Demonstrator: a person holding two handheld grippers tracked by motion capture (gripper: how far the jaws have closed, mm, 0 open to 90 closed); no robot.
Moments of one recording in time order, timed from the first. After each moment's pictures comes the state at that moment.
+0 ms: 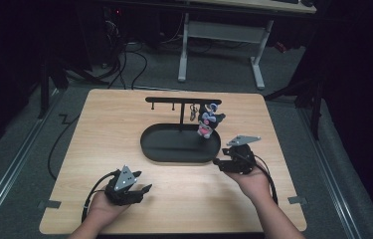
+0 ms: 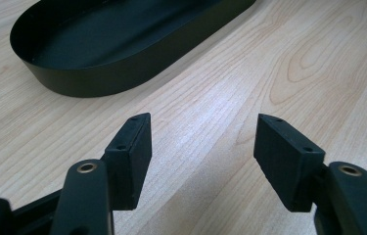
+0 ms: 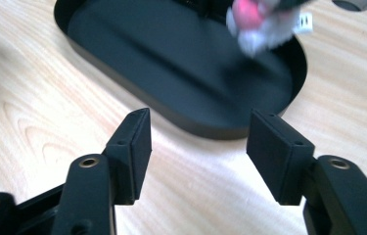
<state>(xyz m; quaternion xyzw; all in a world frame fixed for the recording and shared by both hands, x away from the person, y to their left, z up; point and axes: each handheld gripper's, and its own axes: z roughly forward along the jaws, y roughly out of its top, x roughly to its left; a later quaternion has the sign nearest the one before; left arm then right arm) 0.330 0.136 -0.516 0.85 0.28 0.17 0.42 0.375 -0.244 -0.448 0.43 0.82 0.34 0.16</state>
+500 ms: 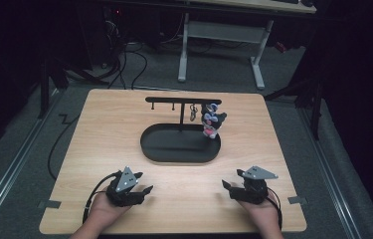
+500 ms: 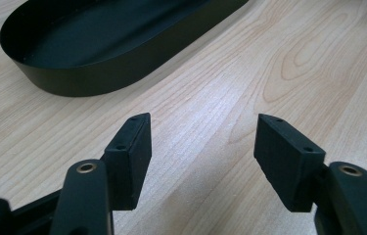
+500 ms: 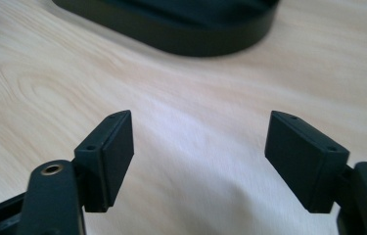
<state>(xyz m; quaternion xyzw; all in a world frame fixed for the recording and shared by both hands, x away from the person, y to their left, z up) 0.328 0.132 -0.518 0.85 0.27 0.17 0.42 0.308 -0.284 -0.512 0.45 0.78 0.38 0.21</state>
